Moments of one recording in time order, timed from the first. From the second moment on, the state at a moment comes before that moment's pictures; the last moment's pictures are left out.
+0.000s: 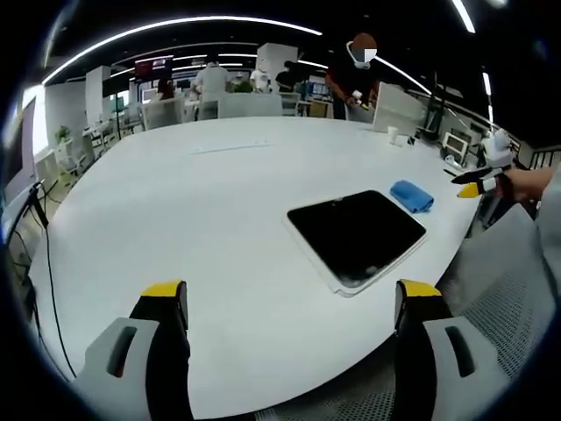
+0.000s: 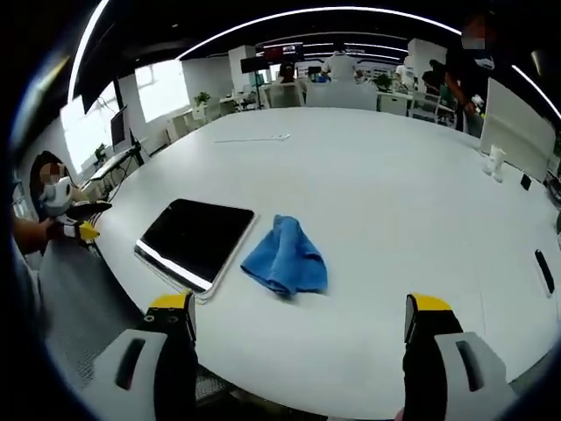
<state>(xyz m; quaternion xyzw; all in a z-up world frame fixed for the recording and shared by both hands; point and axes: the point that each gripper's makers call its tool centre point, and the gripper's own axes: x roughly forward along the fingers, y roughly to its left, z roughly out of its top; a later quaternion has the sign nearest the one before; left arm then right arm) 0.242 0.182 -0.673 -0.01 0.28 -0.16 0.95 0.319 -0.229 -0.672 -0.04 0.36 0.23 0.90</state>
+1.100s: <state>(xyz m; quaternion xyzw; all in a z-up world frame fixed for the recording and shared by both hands) 0.239 0.182 -0.685 -0.01 0.30 -0.17 0.94 0.379 -0.173 -0.711 -0.04 0.49 0.25 0.84</state>
